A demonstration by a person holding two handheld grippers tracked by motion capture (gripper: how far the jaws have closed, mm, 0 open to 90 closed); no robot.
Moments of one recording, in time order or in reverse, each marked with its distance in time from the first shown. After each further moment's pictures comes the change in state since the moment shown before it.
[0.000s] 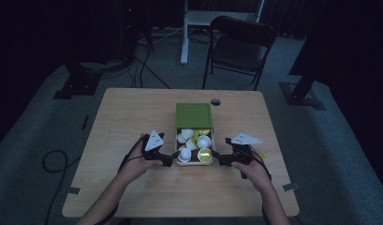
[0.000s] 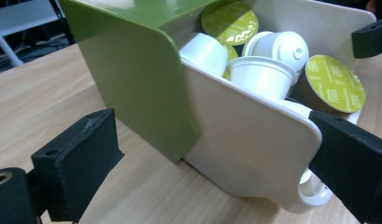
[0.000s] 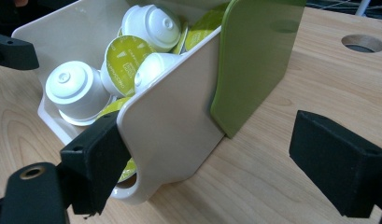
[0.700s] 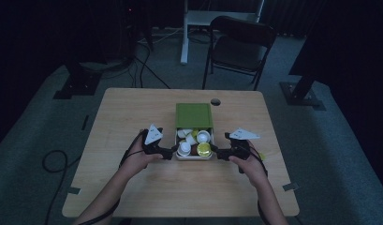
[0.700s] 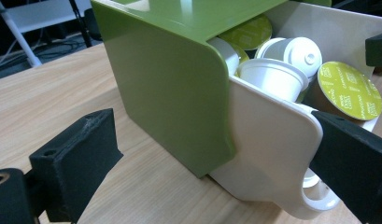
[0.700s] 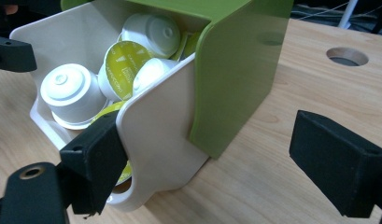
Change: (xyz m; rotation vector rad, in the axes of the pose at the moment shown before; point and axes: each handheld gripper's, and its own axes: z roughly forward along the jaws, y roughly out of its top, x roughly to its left) left arm 0.014 0.003 0.010 -0.022 0.051 -0.045; right arm -0.008 0.009 0.012 -0.028 -0.043 0.005
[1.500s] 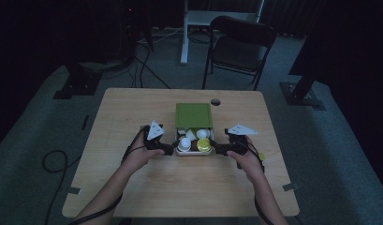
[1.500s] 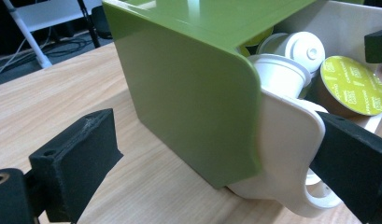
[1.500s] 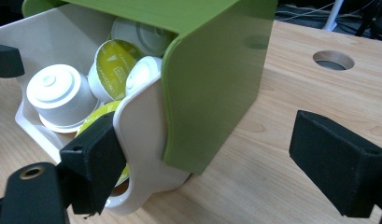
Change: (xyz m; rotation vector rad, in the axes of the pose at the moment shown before) left arm 0.010 0.007 0.013 0.021 0.024 0.006; right arm -0.009 0.007 0.014 0.000 -0.039 0.016
